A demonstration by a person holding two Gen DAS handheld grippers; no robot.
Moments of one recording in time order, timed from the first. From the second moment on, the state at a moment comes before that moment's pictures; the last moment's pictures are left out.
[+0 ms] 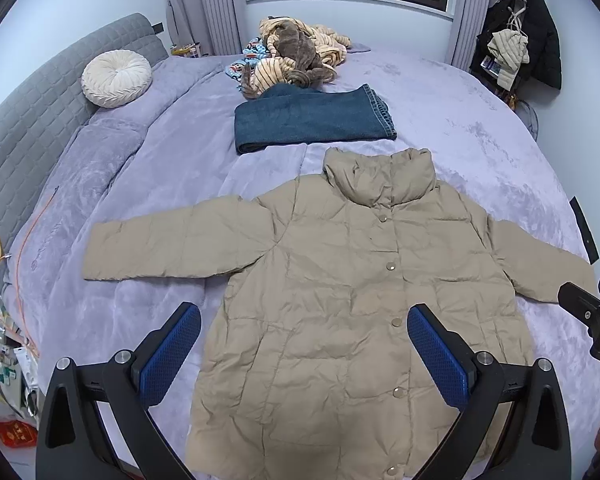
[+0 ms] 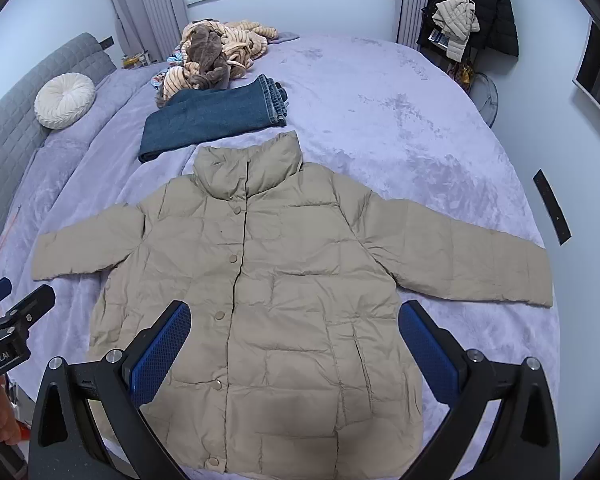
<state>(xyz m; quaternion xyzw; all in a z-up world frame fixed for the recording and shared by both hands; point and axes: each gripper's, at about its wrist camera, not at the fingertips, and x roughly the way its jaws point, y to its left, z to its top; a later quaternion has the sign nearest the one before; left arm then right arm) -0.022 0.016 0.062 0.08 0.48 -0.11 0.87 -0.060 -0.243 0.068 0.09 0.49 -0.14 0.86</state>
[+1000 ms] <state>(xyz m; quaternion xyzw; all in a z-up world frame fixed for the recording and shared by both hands) -0.020 0.022 0.064 0.07 0.48 -0.10 0.87 -0.057 -0.241 0.074 0.09 0.49 -0.14 0.86</state>
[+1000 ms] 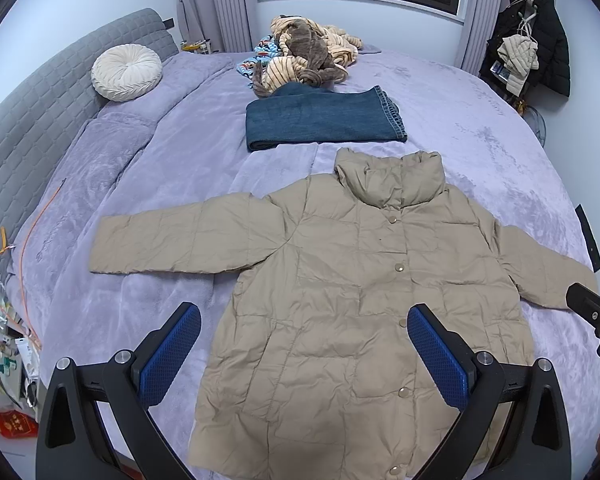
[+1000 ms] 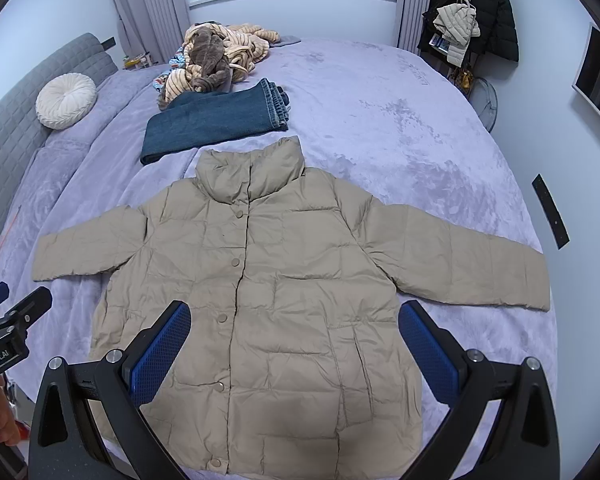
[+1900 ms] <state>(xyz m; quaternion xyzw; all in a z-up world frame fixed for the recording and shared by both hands) -0.020 0.034 0.062 0.07 0.48 -0.10 0.87 -0.056 -0.239 0.076 0.09 0.49 -0.14 0.86</state>
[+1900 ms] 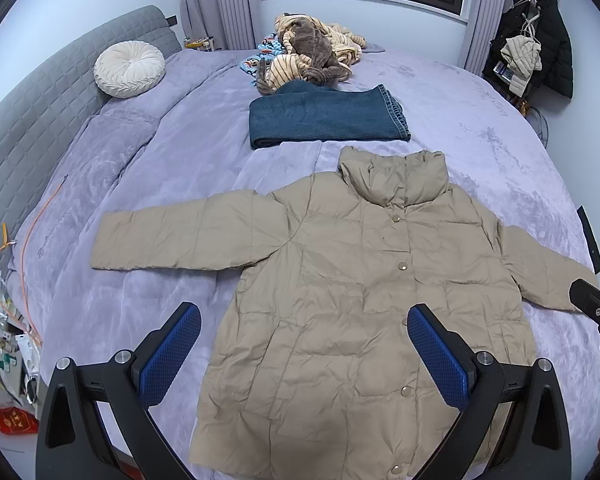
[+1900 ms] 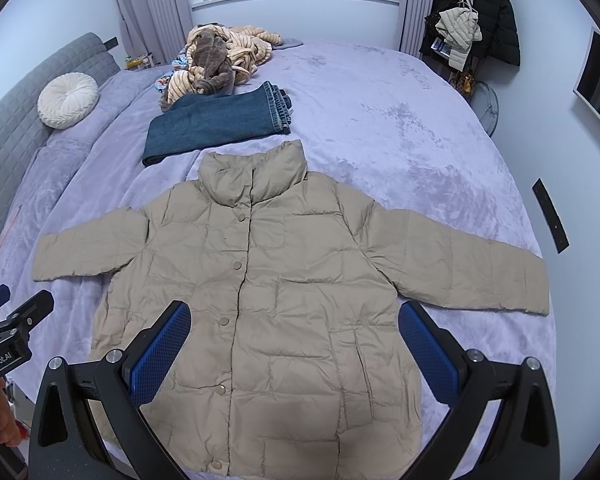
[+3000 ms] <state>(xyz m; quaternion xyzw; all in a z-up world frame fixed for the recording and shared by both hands) -0.019 0.035 0.061 0.06 0.49 -0.10 0.87 -0.055 -0.237 0.074 0.09 0.48 -0.14 0.86</state>
